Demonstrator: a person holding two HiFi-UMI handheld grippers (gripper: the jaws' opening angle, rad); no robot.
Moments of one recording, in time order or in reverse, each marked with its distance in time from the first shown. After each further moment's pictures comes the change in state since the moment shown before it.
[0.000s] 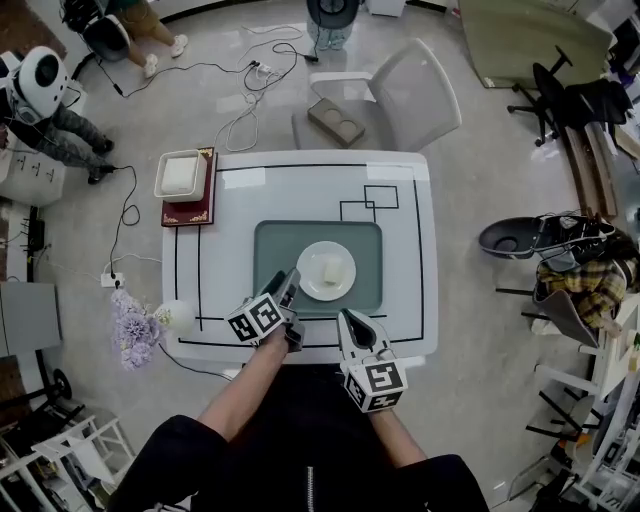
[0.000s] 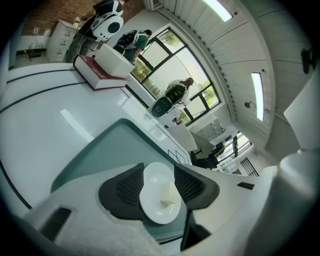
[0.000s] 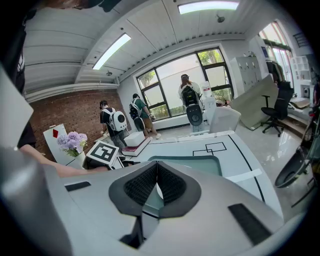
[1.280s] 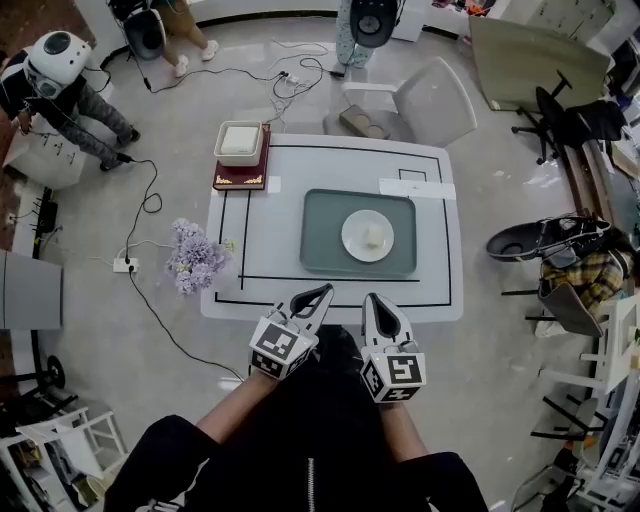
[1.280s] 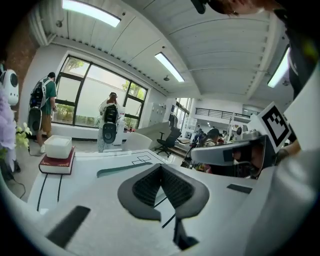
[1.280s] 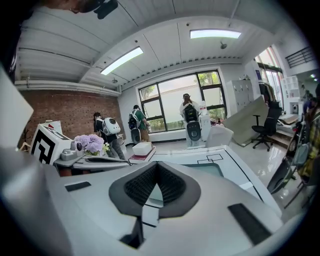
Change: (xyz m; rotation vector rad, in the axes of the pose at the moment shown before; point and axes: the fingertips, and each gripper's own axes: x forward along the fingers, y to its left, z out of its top) left arm -0.219 -0.092 -0.028 0.904 -0.033 -0.367; right arm -0.072 0.122 -0.012 -0.076 -0.175 -0.107
